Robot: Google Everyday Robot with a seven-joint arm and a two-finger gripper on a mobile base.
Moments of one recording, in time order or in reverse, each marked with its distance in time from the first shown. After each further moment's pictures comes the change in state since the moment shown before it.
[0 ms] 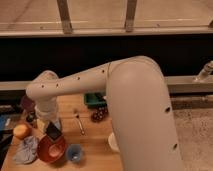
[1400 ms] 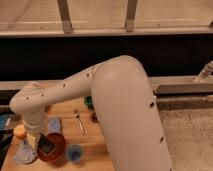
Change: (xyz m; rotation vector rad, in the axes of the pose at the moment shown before) arm 0.012 0.053 0.029 -0.007 0.096 -0.062
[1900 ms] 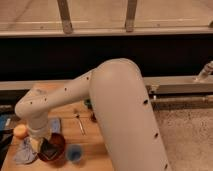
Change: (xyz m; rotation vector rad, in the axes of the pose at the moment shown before) arm 0.016 -0.007 0.026 -0.023 0.028 0.043
